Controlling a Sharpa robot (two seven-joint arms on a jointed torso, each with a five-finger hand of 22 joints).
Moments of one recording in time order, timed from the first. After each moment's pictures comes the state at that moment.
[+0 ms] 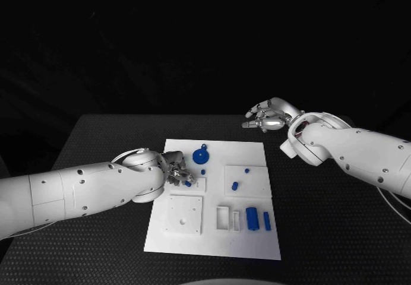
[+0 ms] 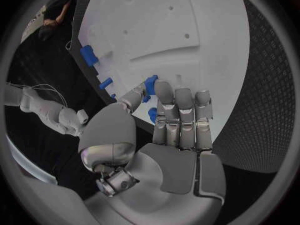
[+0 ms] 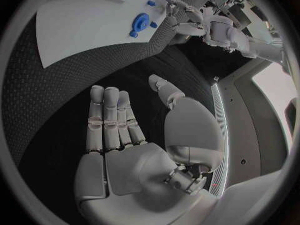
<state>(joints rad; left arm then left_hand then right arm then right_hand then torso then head) 1.27 -0.70 -0.23 1.47 -1.20 -0.17 -0.53 0.92 -0.09 0.64 -0.19 0.15 1.25 -0.01 0.38 0.86 1.43 -0.09 0.81 0.51 1.12 -0.12 1.24 0.48 0.02 0.84 -0.10 0.88 1.31 1.26 -0.70 -0.01 1.25 -0.99 -0.34 0.00 0.99 -0.23 0.48 -0.16 0.32 0.80 0.18 0.27 0.44 0.84 0.07 1.15 0.66 1.07 -0.03 1.04 0.86 0.25 0.97 0.07 0.76 1.30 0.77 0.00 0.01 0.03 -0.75</state>
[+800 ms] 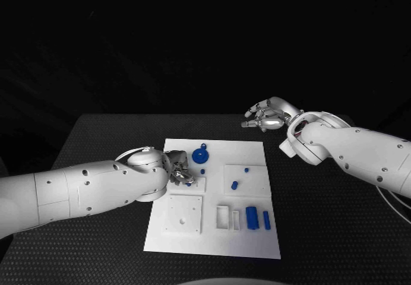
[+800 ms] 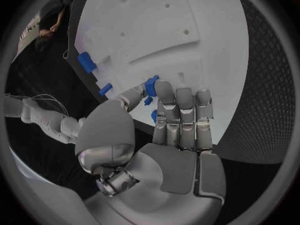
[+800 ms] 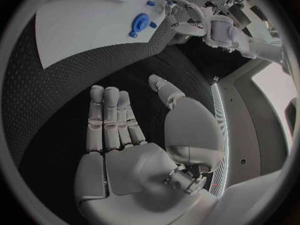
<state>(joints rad) 1.27 -0.67 -0.23 1.47 -1.28 -0.13 -0.55 0.99 -0.19 0.75 -0.07 0.16 1.25 -0.01 0.39 0.86 1.43 -0.09 0.82 0.50 1.12 -0.12 1.24 0.46 0.02 0.85 -0.11 0.89 1.31 1.26 -0.70 -0.01 1.25 -0.99 -0.34 0.00 0.99 -0.23 0.48 -0.16 0.32 0.80 0.18 0.27 0.44 0.84 0.07 1.15 0.66 1.07 -0.03 1.04 0.86 0.25 0.97 0.07 0.76 1.30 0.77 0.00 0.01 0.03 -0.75</state>
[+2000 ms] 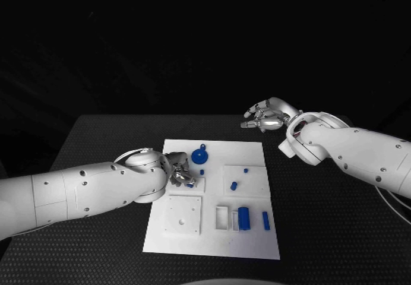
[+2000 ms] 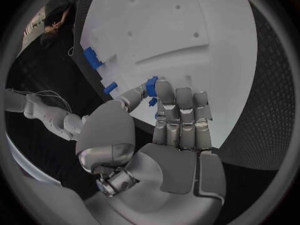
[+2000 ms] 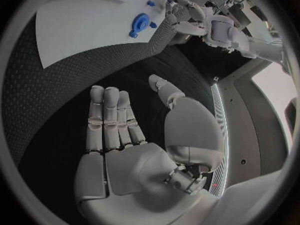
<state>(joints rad) 1.27 -0.68 -0.23 1.48 -1.24 -0.13 -0.51 0.97 -0.17 0.74 -0.08 0.16 1.25 0.00 0.38 0.86 1.43 -0.09 0.82 0.50 1.12 -0.12 1.24 0.46 0.01 0.85 -0.11 0.89 1.31 1.26 -0.70 -0.01 1.25 -0.99 -0.34 0.00 0.99 -0.23 0.48 -0.16 0.32 0.79 0.18 0.27 0.44 0.84 0.07 1.15 0.66 1.06 -0.03 1.04 0.86 0.25 0.97 0.07 0.76 1.31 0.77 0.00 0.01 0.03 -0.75</state>
